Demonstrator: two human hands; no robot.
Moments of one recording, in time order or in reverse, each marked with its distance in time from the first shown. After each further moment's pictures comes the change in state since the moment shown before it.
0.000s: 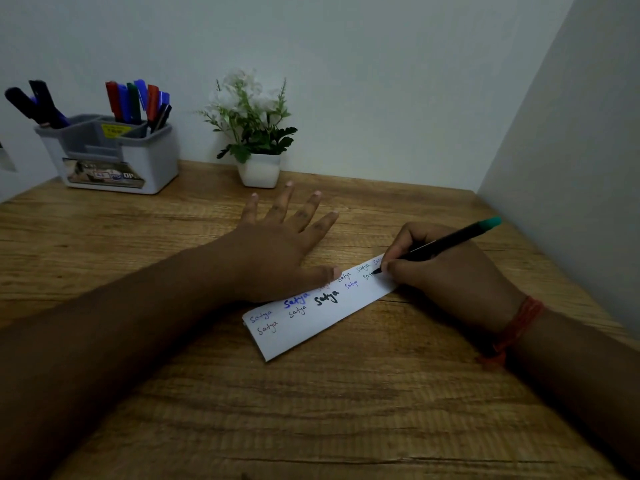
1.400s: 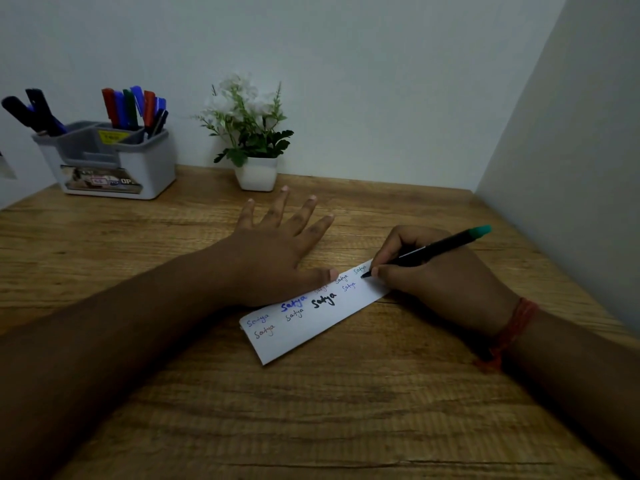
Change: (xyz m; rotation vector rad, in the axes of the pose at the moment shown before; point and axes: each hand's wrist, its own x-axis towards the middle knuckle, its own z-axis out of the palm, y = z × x) left_hand 0.000 -0.001 0.000 -0.025 -0.018 -0.005; right_hand -0.002 -0.009 0.002 -0.026 -0.047 -0.064
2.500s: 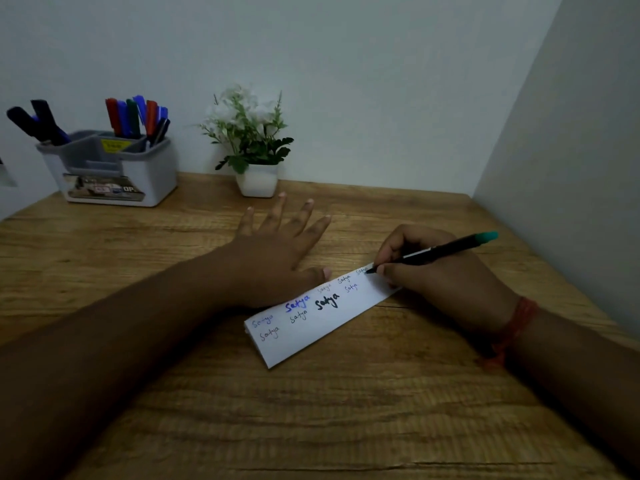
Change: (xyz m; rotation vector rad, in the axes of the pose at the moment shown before) left_hand 0.004 -0.006 0.006 -0.055 0.058 0.001; right_hand 0.002 0.002 -0.002 0.082 0.009 0.003
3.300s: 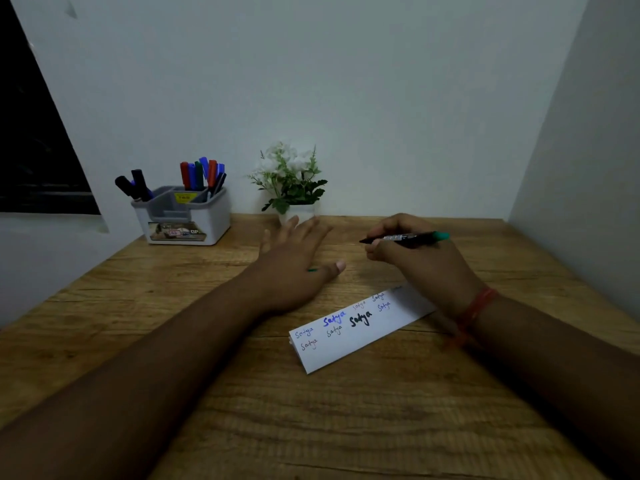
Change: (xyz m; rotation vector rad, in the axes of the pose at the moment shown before) left_hand -0.005 -0.021 -0.011 -0.257 0.288 -0.132; right_hand 0.037 -0.024 0.026 0.286 0.127 -0.097
